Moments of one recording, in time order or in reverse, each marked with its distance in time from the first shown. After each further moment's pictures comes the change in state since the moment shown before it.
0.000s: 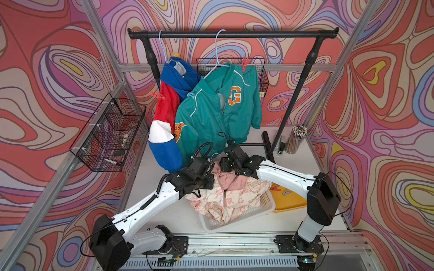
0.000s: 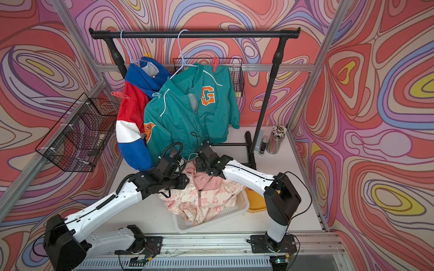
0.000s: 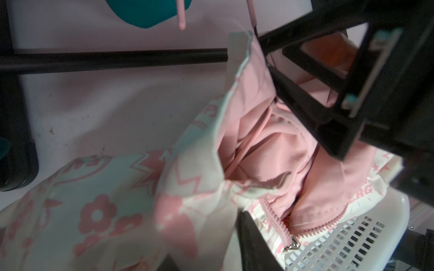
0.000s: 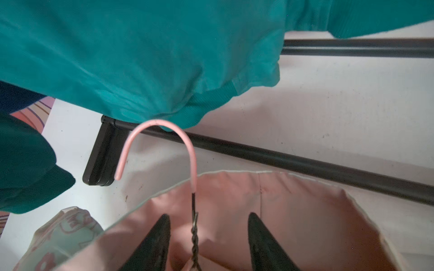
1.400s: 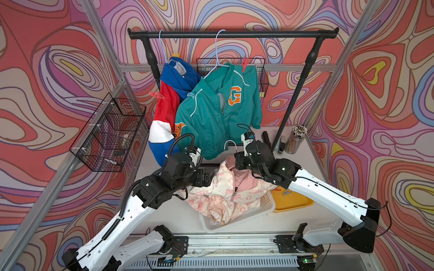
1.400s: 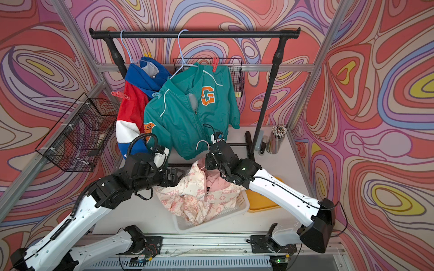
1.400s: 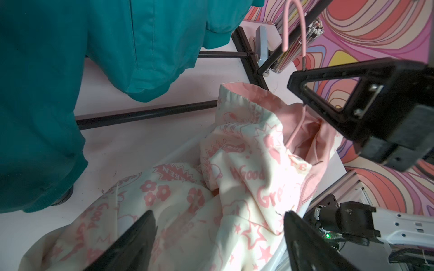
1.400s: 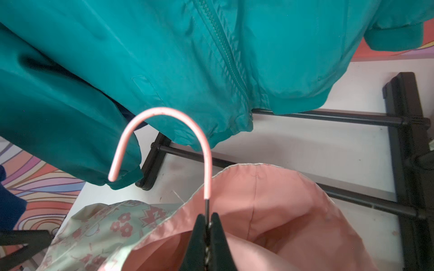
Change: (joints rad) left arm 0.000 -0.233 0.239 -0.200 0.034 0.054; right arm 0.059 -0.381 -0.039 -0.102 0.121 -0.059
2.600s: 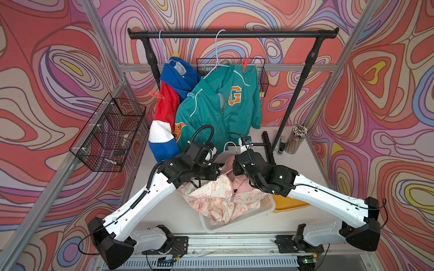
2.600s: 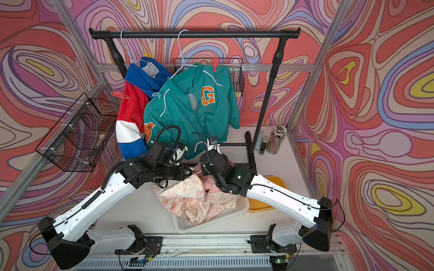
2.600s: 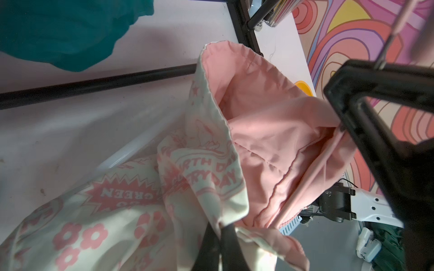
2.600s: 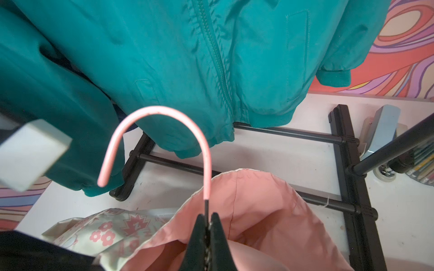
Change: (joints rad) left arm 0.000 0.266 0.125 -0.050 0.153 -0.021; right arm 0.144 -0.001 0.023 -0.035 0.302 -0.028
